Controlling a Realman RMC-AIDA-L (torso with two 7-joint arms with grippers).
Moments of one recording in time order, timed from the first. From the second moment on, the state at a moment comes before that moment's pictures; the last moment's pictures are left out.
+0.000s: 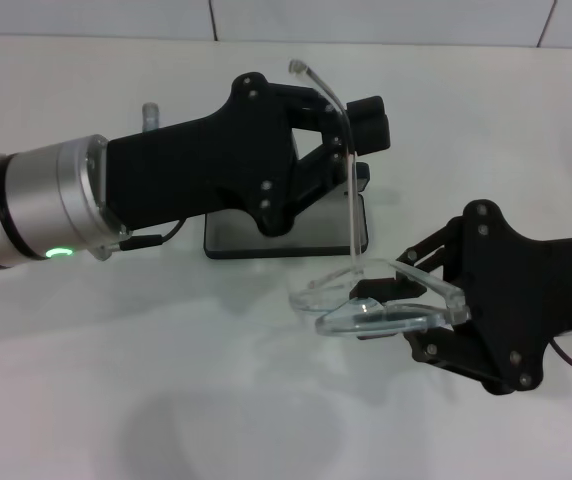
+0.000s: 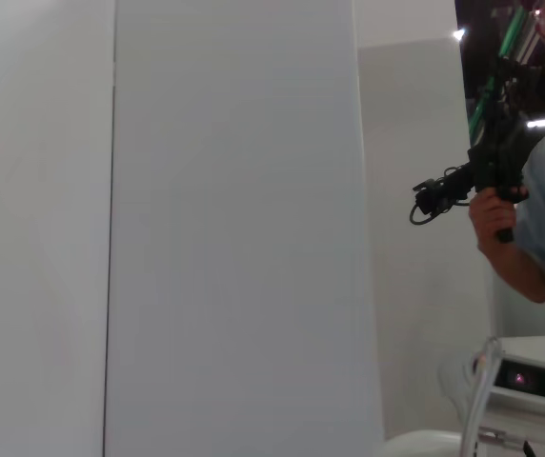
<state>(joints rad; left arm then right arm) -0.42 -2.09 1.34 0.81 1.14 1.64 -1.15 0.41 2.02 -1.42 -0.87 -1.21 -1.84 0.93</state>
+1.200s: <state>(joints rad) -0.40 -2.09 1.30 0.81 1.13 1.71 -1.15 0.40 2.02 -1.41 -0.87 -1.20 -1.84 0.93</state>
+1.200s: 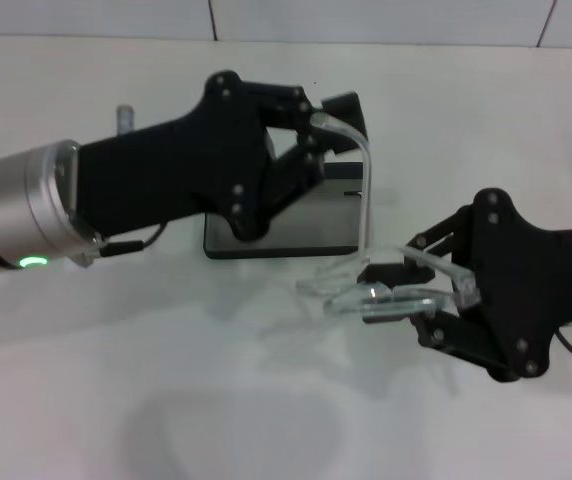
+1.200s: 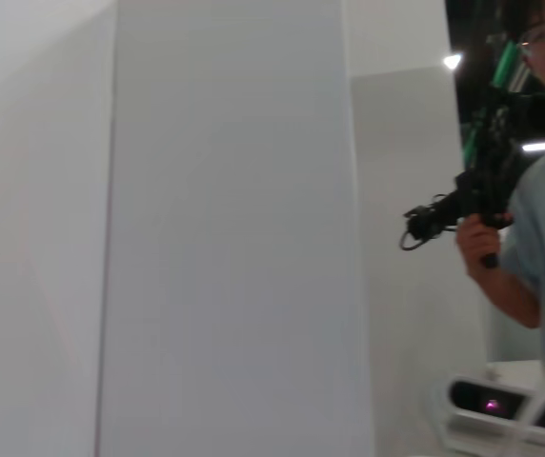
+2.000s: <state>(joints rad) -0.40 -2.09 1.37 0.83 1.15 1.73 -1.15 0.41 2.02 -1.40 -0.87 -1.21 -1.78 0.93</state>
